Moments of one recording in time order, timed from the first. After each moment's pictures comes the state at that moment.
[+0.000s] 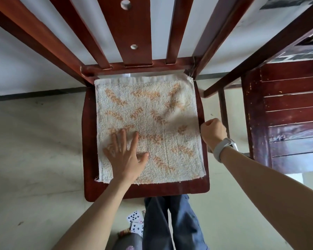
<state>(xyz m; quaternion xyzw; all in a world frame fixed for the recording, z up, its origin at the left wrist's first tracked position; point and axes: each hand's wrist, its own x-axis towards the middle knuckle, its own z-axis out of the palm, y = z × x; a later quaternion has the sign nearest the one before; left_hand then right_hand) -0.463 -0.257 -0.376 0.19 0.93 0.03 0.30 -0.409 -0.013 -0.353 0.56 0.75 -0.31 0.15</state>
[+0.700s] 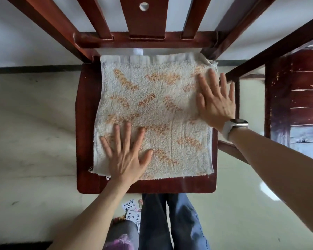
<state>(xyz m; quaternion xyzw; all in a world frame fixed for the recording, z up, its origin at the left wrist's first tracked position) -0.441 -0.280 -0.406 0.26 0.95 -0.02 0.20 -0.440 0.010 -0.402 0.22 0.96 -0.14 0.13</state>
